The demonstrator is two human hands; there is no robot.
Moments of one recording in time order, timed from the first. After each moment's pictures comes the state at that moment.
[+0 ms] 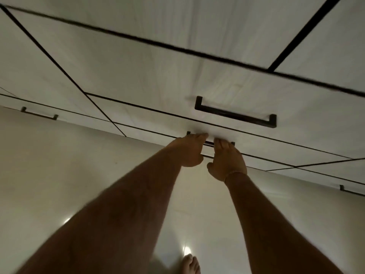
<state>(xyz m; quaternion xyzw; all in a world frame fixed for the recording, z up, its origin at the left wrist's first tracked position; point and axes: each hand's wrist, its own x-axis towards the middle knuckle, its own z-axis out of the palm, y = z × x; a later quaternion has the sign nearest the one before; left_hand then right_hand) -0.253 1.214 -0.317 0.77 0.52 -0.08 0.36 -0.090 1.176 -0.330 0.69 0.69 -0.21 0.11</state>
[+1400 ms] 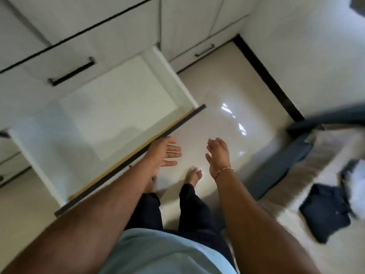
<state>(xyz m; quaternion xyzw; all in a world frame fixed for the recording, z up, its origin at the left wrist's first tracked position) -0.162 0.844 -0.062 0.39 0.52 -0.10 0.75 -0.028 0.689 -0.087 0.71 -0.23 -0.38 -0.55</state>
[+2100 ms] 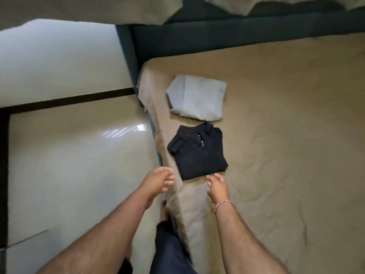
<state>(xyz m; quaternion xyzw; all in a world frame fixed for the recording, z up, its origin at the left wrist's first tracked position) 0.174 0.313 -0.074 0.68 0.18 -0.48 0.52 0.065 0.122 -0.145 0.46 -0.62 -0.05 -0.64</state>
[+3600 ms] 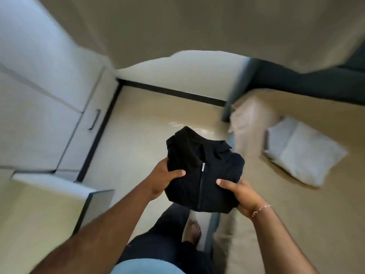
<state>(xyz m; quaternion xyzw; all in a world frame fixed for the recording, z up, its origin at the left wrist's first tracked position) 0.280 0.521 -0.046 0.64 0.25 -0.30 0.66 0.276 0.253 -0.047 0.52 -0.26 -0.37 -0.72</state>
